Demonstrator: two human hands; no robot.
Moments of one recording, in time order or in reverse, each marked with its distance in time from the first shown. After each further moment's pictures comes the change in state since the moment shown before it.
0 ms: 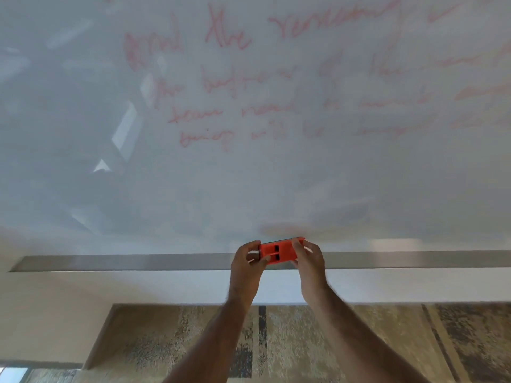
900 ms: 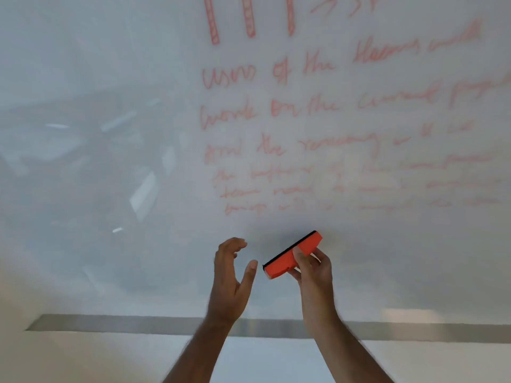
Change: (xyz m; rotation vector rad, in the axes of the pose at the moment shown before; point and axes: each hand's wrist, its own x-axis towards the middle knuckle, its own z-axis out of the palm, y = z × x) left_hand -0.016 0.147 -0.104 0.174 0.172 0.905; right_hand -0.097 -0.141 0.083 0.270 -0.176 -0.402
